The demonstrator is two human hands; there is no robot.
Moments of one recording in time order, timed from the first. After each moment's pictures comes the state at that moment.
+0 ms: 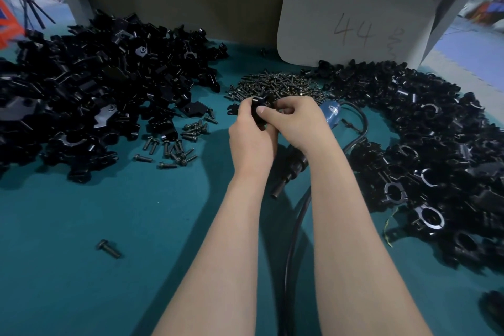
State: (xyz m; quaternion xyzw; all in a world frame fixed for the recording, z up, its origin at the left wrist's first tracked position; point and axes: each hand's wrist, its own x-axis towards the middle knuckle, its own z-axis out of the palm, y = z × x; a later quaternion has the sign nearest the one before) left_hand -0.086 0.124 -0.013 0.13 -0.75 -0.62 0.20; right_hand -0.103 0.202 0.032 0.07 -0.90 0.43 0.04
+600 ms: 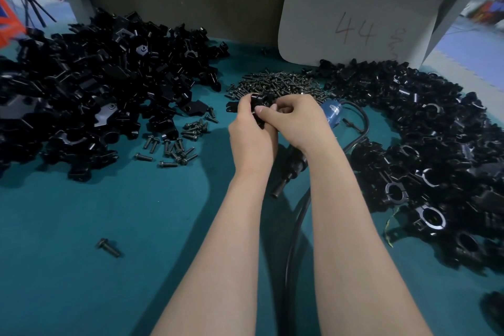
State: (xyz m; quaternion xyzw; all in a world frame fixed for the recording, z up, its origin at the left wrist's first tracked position) left_hand -0.088 0.126 -0.012 0.14 -0.73 -0.63 0.22; right_hand -0.102 0.200 0.034 0.08 -0.90 0.42 0.03
